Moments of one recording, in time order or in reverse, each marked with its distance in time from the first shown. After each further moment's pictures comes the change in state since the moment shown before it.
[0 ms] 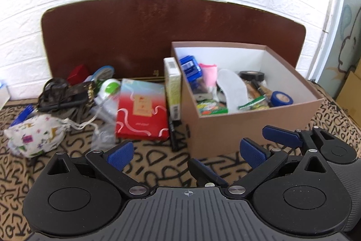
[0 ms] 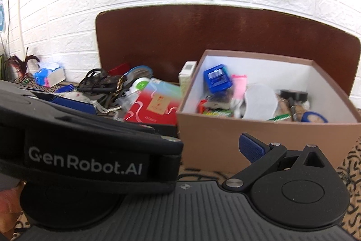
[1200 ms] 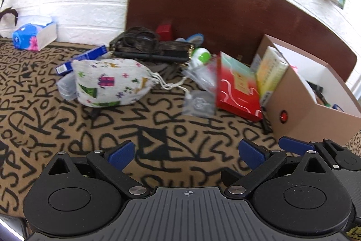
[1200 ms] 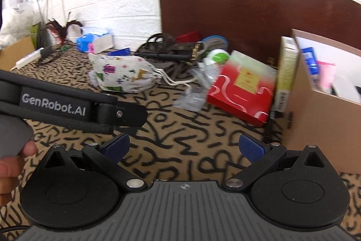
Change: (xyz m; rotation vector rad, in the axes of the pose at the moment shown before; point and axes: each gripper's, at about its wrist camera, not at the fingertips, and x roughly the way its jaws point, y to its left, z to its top) left arm -0.002 0.160 -0.054 -0.254 0.032 0.087; right arm 0.062 0.096 -0.022 -0.122 0.097 0.222
